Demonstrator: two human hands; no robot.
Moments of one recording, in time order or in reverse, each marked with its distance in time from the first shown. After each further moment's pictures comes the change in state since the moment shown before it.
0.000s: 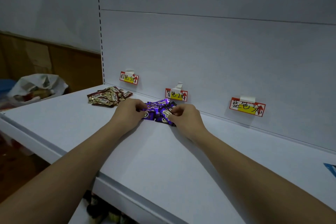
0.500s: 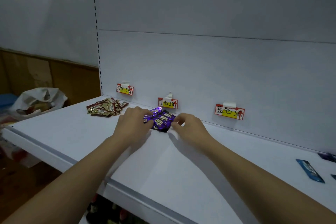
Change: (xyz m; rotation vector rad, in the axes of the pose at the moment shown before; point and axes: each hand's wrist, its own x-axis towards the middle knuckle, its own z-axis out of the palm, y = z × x) left_hand -0.032 0.045 0.000 0.292 0.024 0.091; right_hand -0.032 -0.004 -0.049 -0.225 -0.078 -0.083
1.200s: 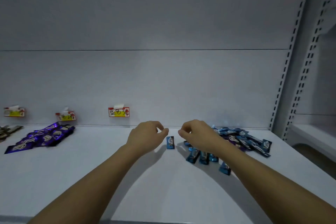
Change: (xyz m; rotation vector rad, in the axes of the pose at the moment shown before) left_hand -0.083 0.342 0.077 -0.163 -0.278 0.287; right_hand -0.186 0.181 -0.267 -0.219 0.049 0.236
